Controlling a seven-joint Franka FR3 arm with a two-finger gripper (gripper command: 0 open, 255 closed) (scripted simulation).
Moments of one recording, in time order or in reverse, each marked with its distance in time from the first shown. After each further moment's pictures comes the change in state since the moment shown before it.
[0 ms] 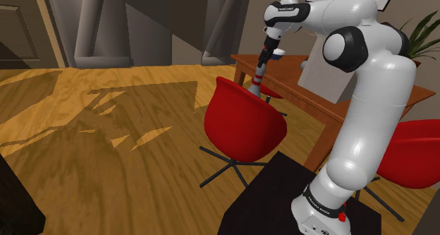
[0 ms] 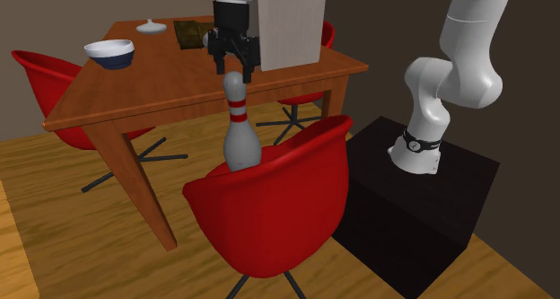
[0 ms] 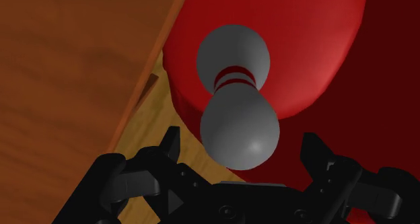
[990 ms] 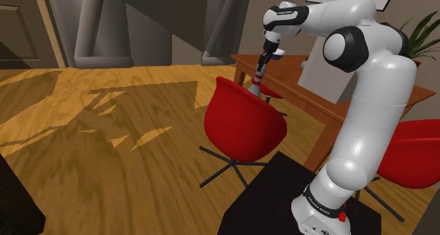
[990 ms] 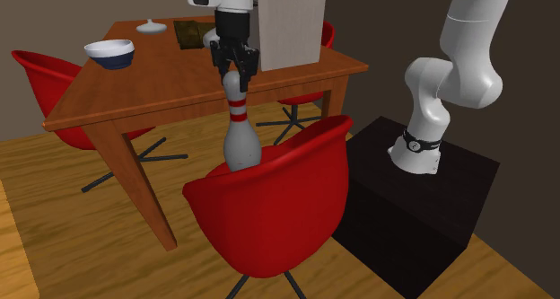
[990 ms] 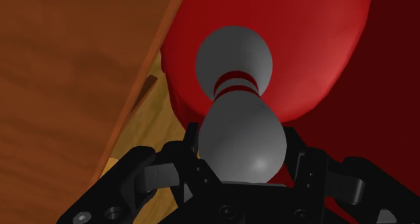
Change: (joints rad) arm 0.003 -0.003 0.001 -0.046 0.000 0.043 -0.005
